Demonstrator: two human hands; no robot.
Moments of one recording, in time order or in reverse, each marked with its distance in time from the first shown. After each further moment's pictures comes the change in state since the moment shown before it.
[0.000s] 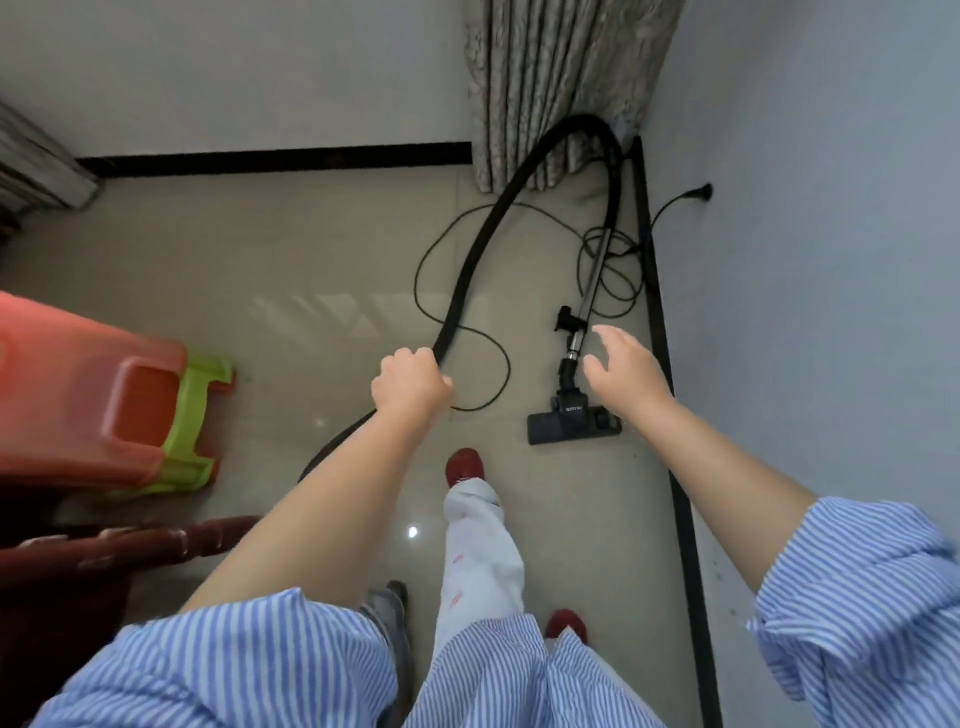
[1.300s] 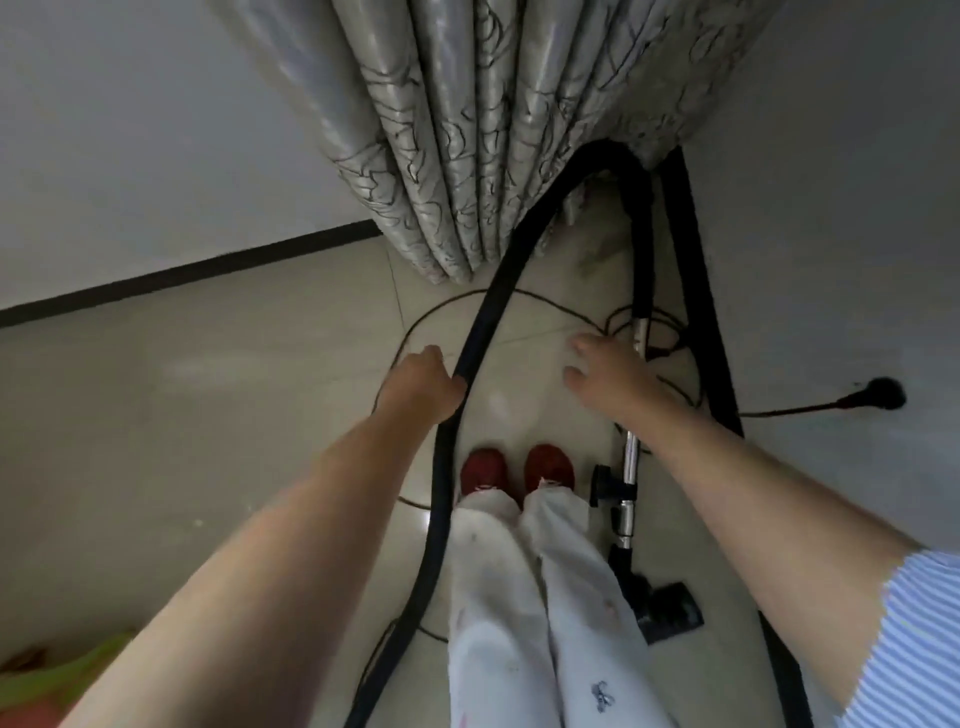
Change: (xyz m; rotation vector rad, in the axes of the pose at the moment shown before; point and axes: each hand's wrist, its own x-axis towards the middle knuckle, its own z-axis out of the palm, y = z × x) left_hand 0.665 0.219 -0.081 0.029 -0.409 0.092; right_hand 0.670 -0.004 -0.023 -0.015 -0.288 0.281
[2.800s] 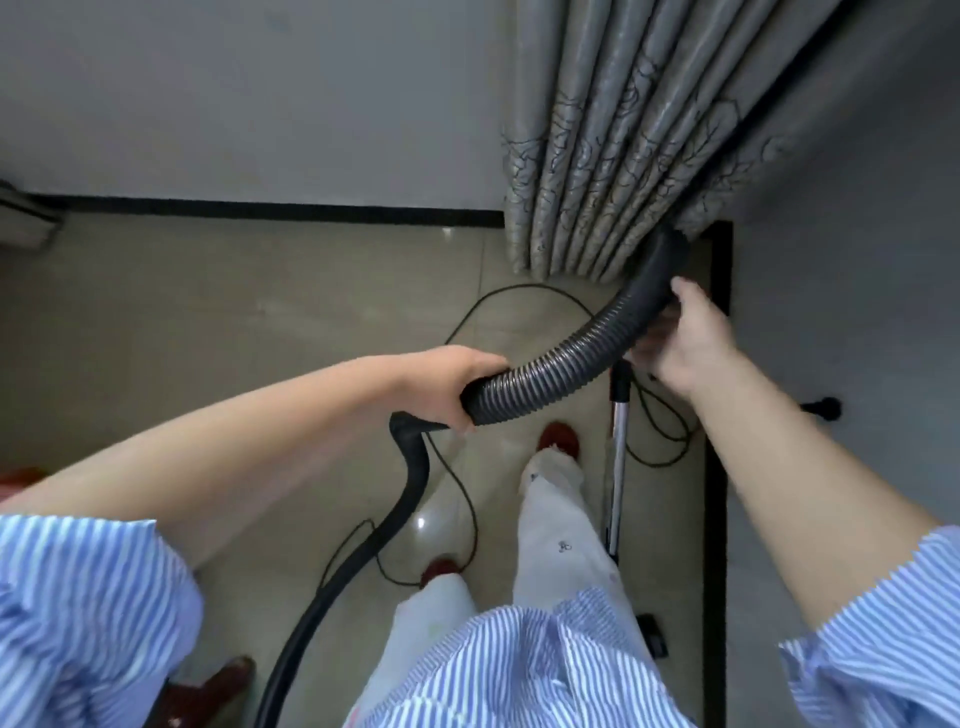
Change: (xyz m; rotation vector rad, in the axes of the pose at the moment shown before) left_hand -0.248 -0.073 -0.039 0.091 -0.186 0.535; right_hand -0.191 -0.062 -0.055 1.397 0.026 0.228
